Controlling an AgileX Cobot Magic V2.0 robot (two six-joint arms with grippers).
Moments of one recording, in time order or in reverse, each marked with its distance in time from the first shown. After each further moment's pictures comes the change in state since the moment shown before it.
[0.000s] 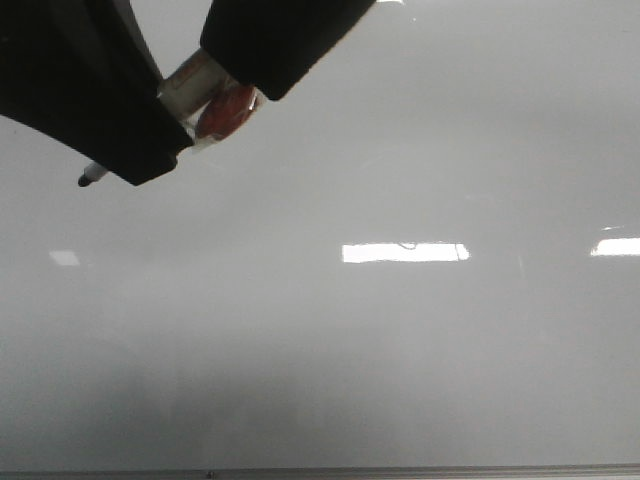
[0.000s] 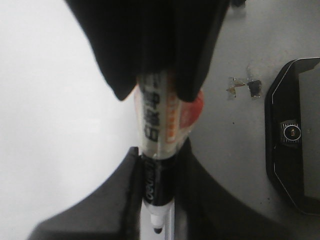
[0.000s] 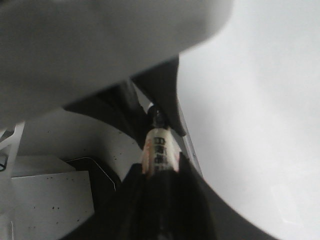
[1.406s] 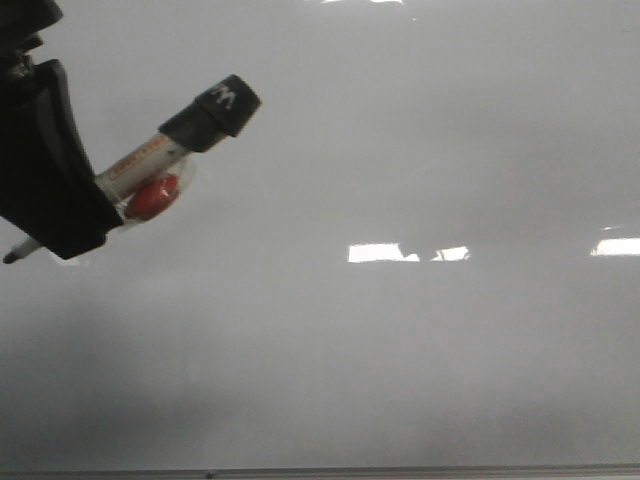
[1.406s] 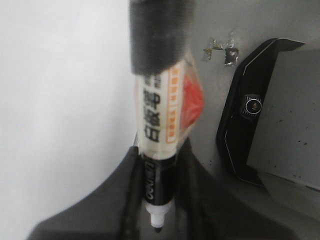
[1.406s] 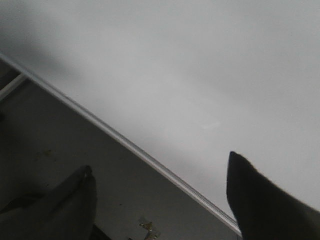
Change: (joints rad) left arm 0.160 0.106 0.000 -0.006 0.115 -0.118; right arm -0.371 -0.507 0.420 -0.209 -0.044 0.325
